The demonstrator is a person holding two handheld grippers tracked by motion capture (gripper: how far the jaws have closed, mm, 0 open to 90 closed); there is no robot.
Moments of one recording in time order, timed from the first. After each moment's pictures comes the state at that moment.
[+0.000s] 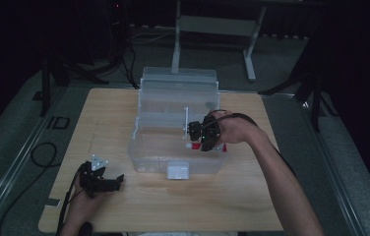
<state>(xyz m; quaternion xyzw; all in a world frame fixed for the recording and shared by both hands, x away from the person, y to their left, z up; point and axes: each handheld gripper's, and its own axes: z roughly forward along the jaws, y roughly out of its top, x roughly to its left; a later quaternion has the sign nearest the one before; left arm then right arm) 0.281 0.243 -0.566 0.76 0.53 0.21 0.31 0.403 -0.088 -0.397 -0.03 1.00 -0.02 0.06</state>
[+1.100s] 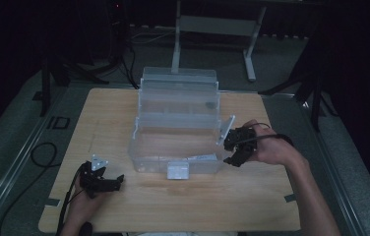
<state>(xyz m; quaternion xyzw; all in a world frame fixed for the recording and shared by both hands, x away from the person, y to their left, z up) 0.281 0.242 -0.566 0.76 0.53 0.21 0.31 0.353 -0.181 -0.379 0.06 0.99 0.09 0.11</state>
